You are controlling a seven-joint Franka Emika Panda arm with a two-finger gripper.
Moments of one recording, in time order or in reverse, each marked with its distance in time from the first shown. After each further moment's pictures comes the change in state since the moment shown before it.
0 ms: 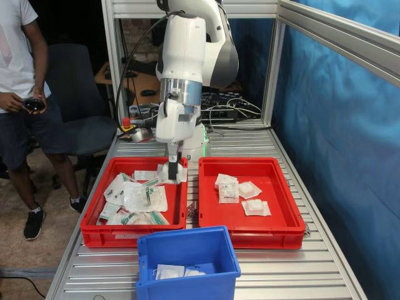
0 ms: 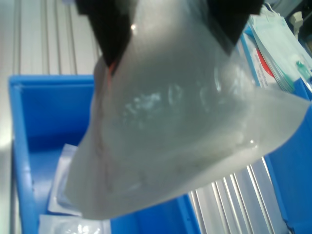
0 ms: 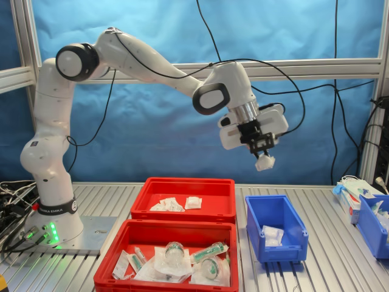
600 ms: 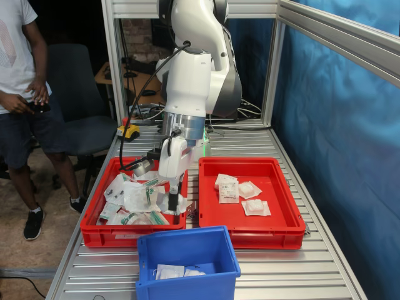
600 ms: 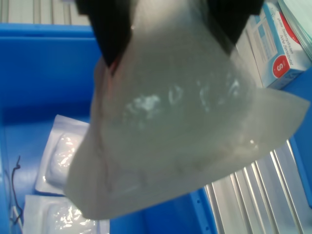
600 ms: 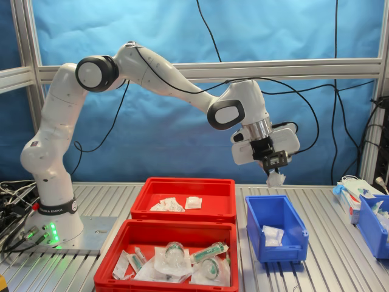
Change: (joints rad) arm 0.000 0.194 -0.008 0.151 0.000 -0.009 0.000
